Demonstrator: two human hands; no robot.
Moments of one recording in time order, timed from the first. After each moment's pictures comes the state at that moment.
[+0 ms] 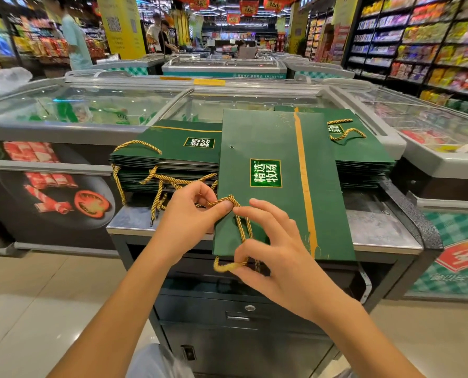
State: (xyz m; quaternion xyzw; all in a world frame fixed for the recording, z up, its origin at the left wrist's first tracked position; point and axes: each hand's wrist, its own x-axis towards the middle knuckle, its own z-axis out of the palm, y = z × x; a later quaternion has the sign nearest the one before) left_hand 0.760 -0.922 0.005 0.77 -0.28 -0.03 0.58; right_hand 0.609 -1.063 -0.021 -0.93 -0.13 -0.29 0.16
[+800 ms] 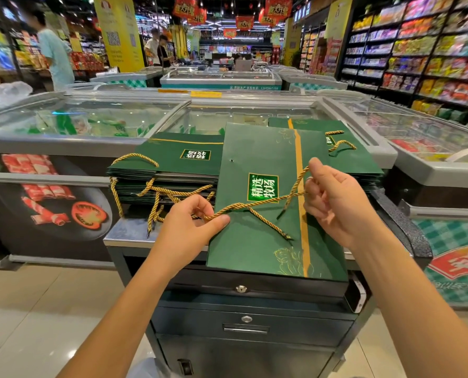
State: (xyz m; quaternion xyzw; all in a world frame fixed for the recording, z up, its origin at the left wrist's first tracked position) left_hand 0.754 -0.923 0.005 0.78 -0.29 -0.02 0.55; right_hand 0.629 -1.151 0.050 -0.59 0.08 -0.26 0.76
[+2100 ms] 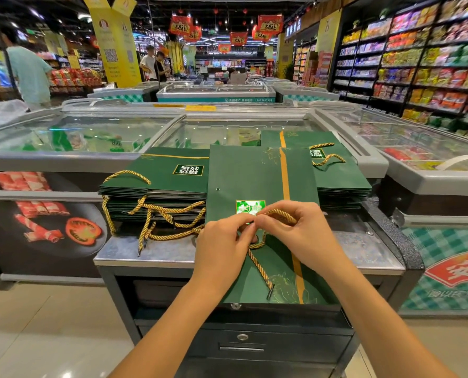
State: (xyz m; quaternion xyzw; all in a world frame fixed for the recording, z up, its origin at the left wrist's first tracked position) left_hand 0.722 -0.984 0.001 0.77 -0.42 0.16 0.46; right_hand 0.635 -1.131 0.023 -0.82 0.02 -0.30 0.48
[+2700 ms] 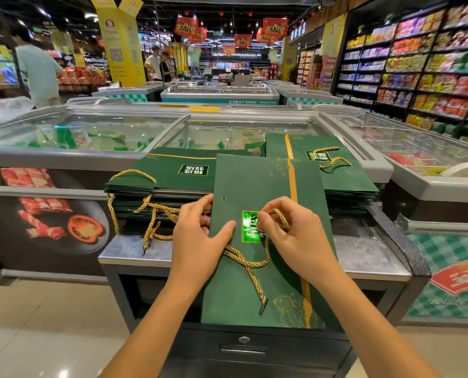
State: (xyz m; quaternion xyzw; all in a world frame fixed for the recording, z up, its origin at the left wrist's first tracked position) left_hand 0.749 -0.956 -0.002 0.76 -0.28 0.13 0.57; right_hand 0.645 -1.116 0.015 -0.85 0.03 -0.36 0.39
